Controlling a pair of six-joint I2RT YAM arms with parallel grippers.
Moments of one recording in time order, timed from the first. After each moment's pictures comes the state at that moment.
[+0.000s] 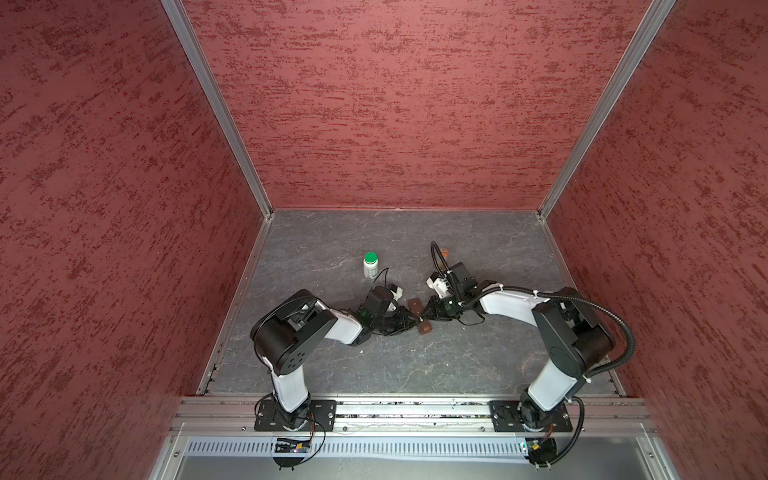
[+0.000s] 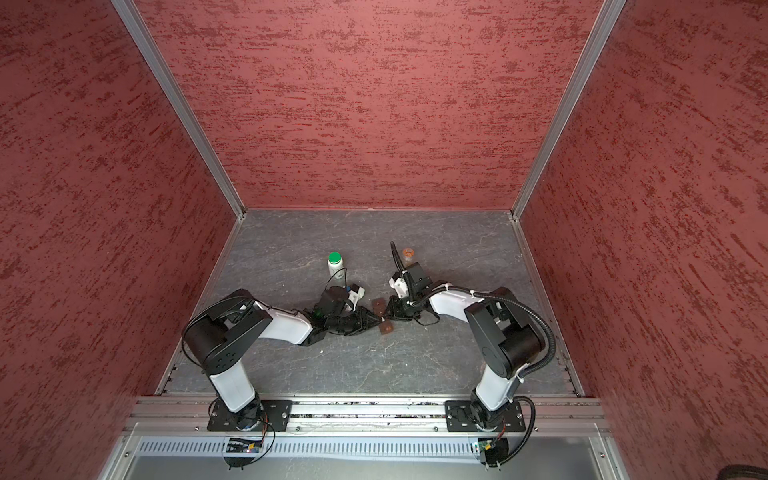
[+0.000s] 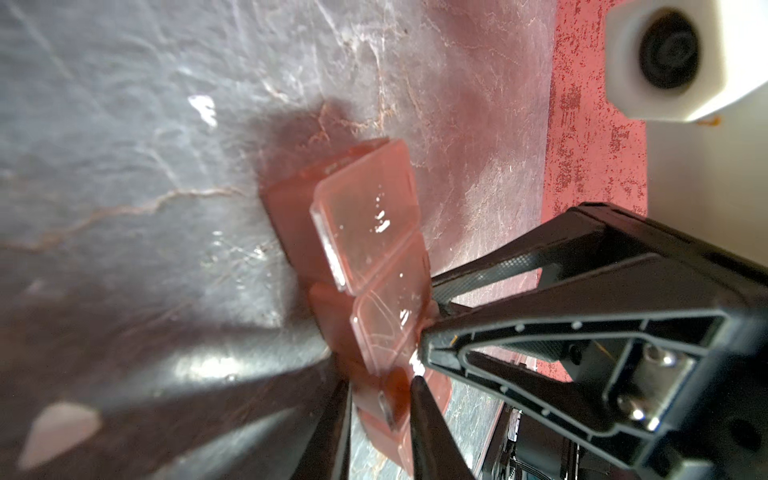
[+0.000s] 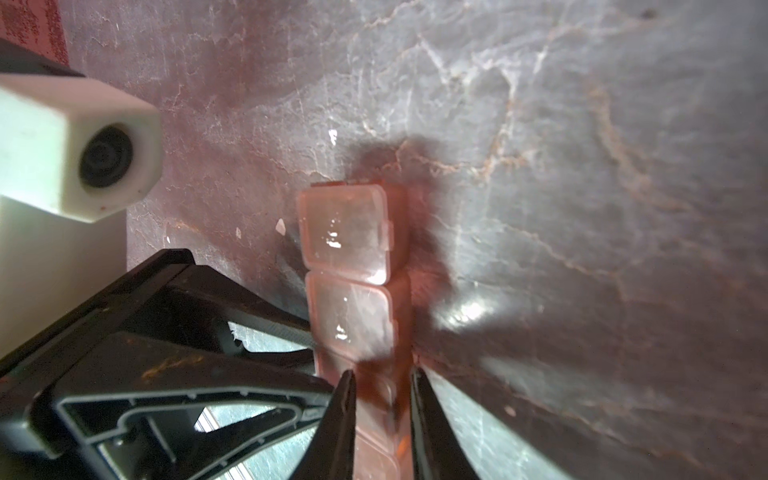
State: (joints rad) left arm -0.73 1.78 0.60 0.52 0.45 -1.02; right arm 0.53 1.72 0.88 -0.27 -0.55 0.46
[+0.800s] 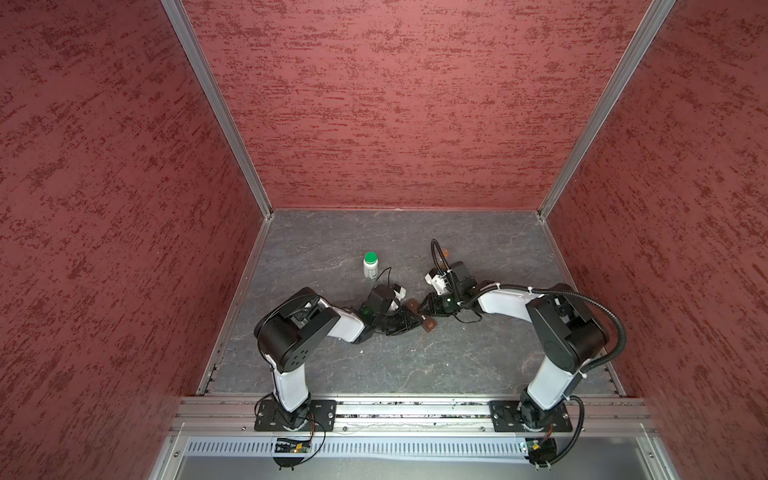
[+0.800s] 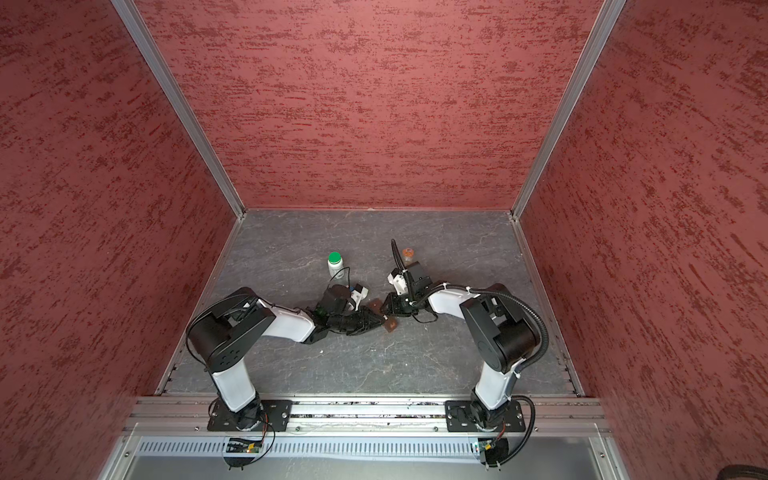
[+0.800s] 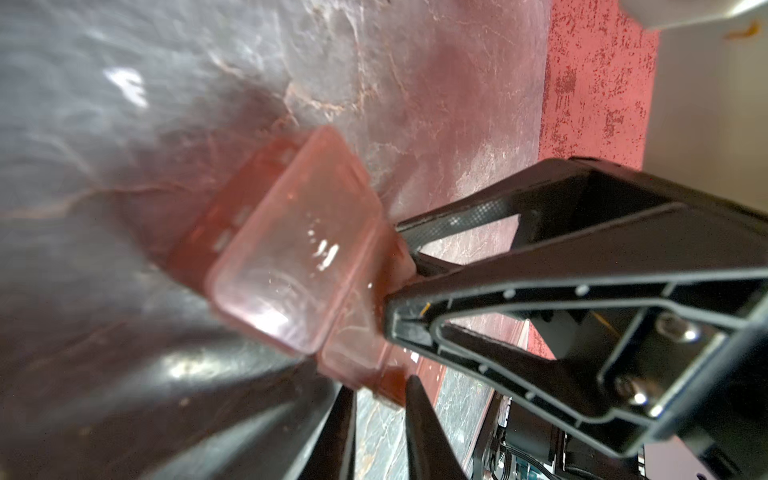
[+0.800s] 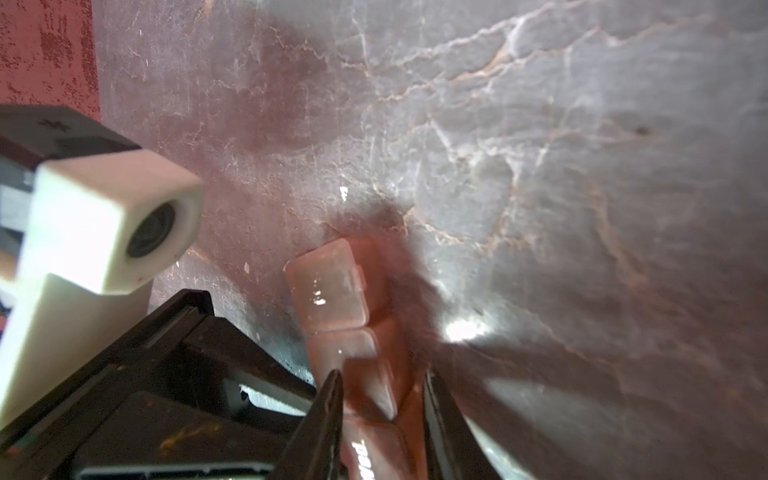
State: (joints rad) left arm -0.73 1.81 0.63 0.51 0.49 -1.01; right arm 0.52 1.76 0.87 -0.16 -0.54 0.46
